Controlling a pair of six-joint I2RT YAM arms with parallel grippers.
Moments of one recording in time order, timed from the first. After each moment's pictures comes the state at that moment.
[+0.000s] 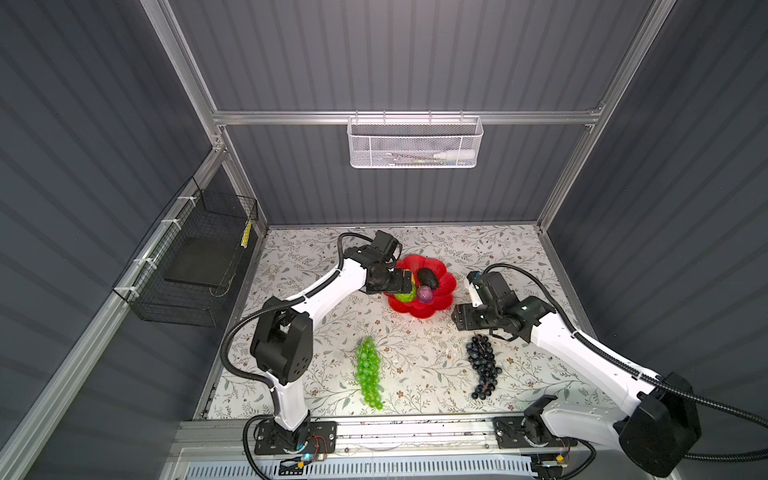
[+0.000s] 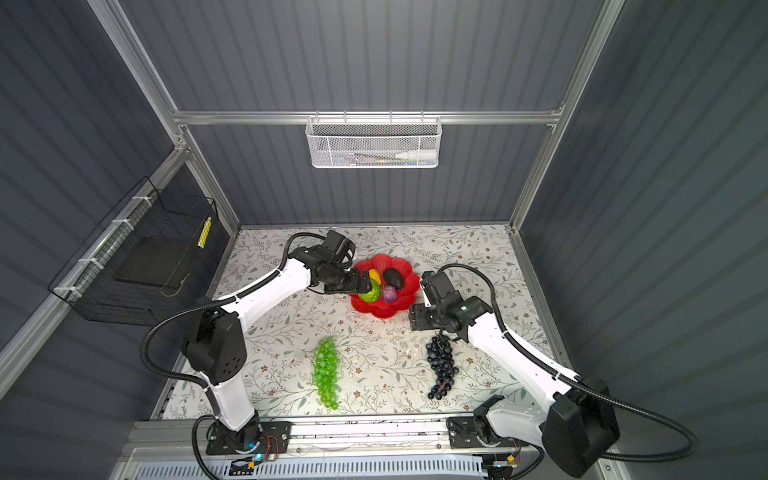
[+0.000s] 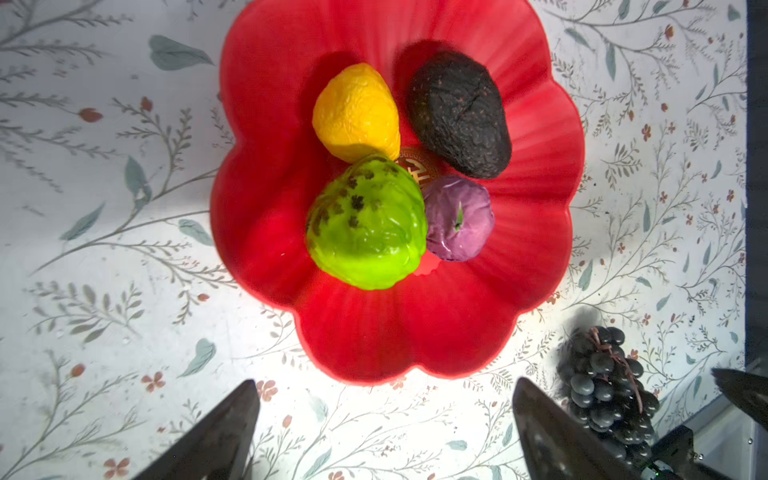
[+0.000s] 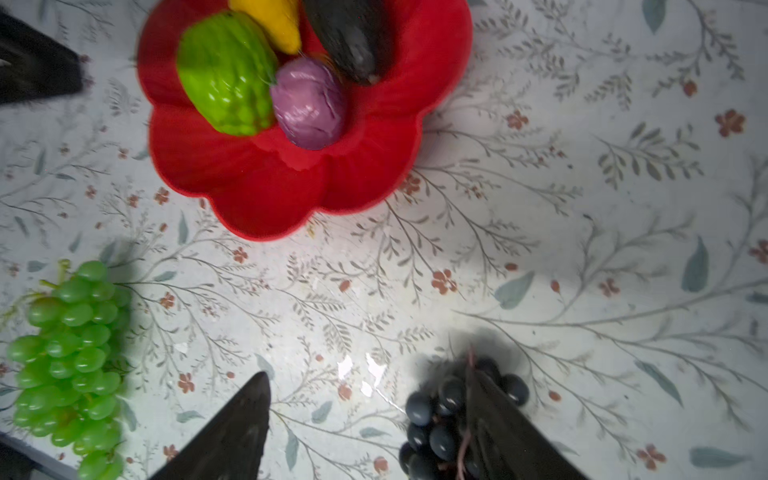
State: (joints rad) left arm -0.60 1.80 1.53 -0.79 0.17 -0.43; right arm 0.54 1.18 0.87 -0.71 0.03 0.41
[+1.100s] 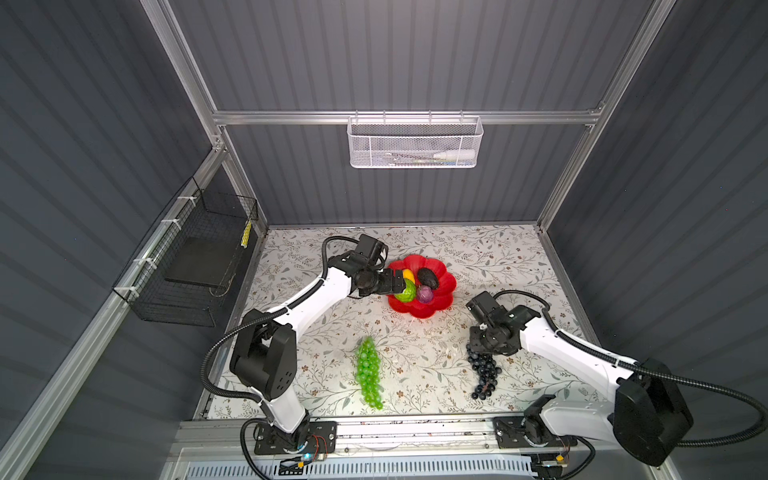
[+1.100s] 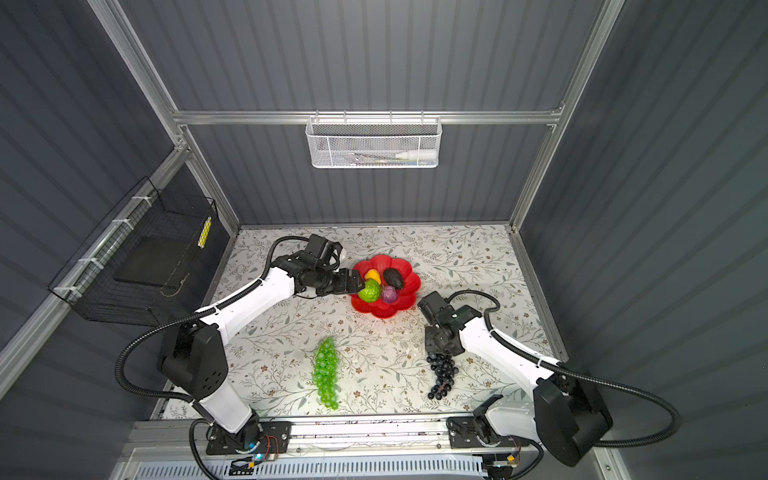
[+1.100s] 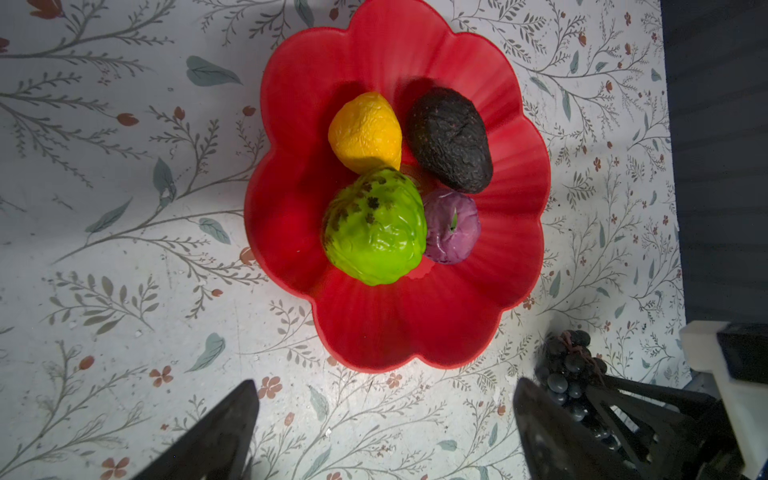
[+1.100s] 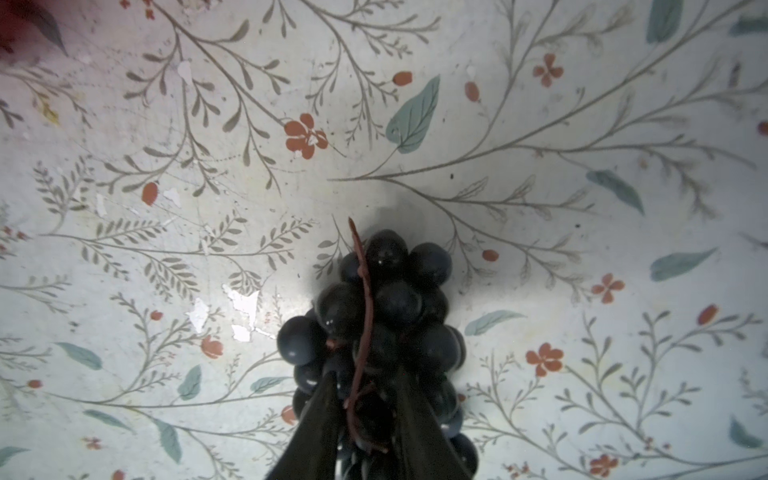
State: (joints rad) left arm -0.55 1.70 1.38 -0.66 0.24 -0.46; right arm 0.56 1.27 0.76 -0.84 0.15 0.59
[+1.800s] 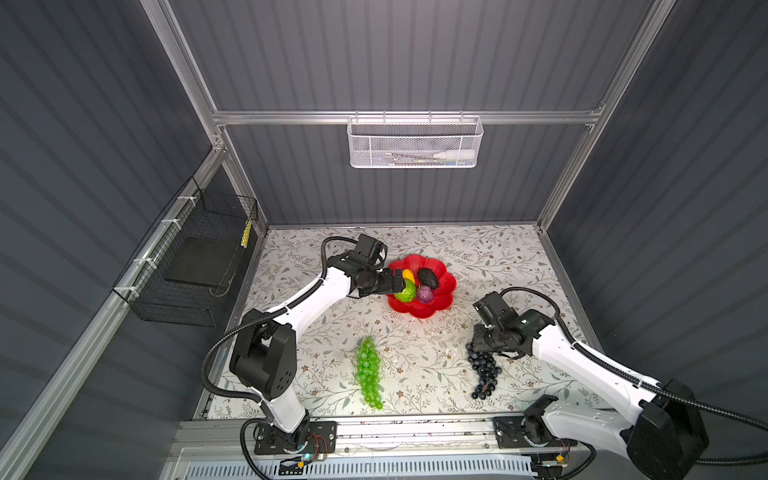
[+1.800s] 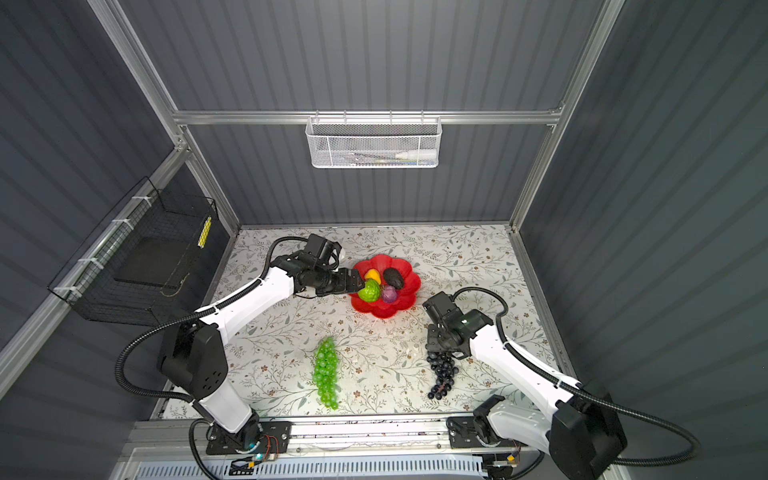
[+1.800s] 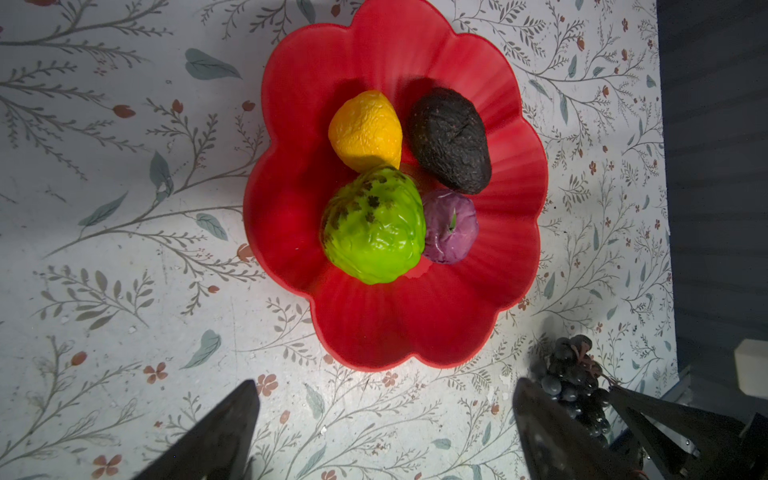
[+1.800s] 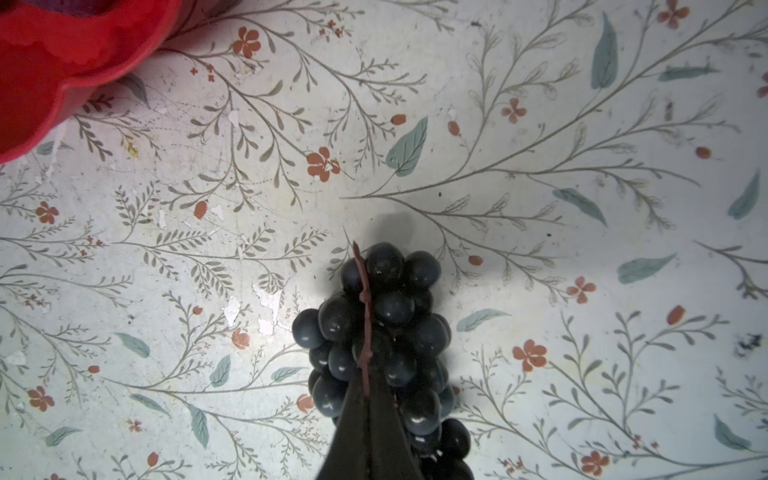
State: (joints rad) left arm -0.54 1.70 1.38 -0.66 0.25 -0.48; right arm 0.56 1.14 0.76 -0.86 0.16 0.59
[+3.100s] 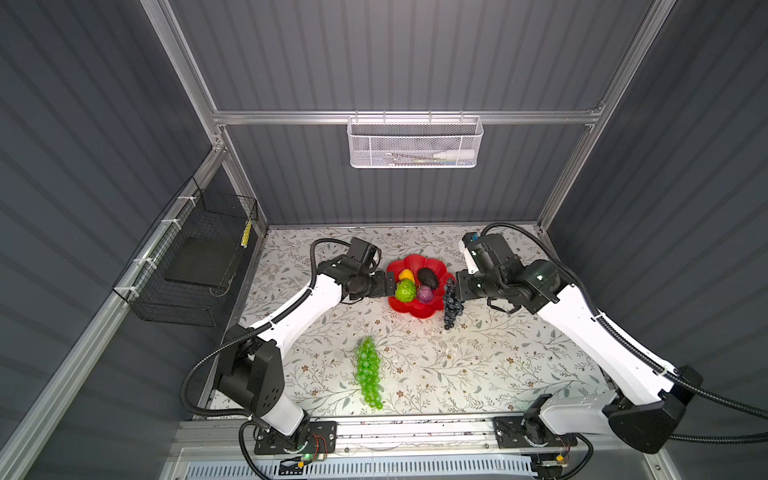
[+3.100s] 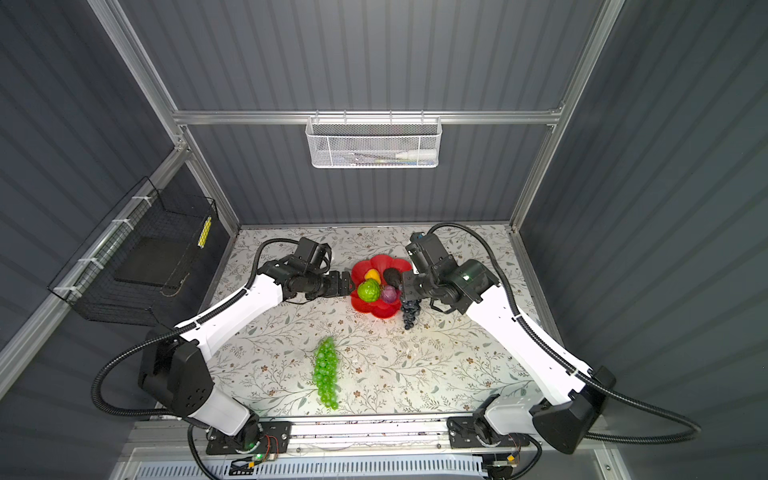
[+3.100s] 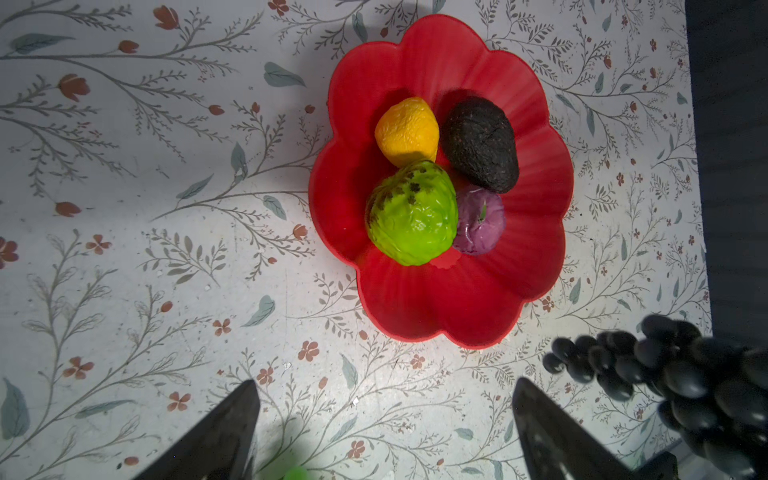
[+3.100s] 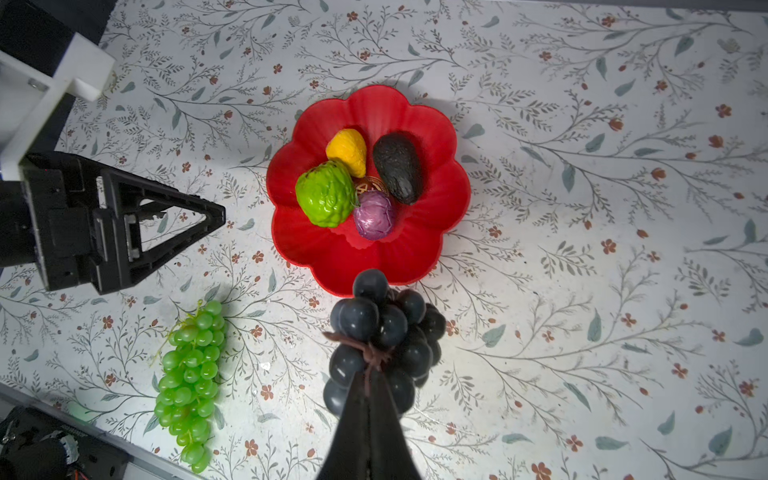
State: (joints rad) left arm -0.54 1.57 1.30 -0.70 0.14 -0.49; right arm 0.67 1.34 1.48 -1.00 0.13 0.40
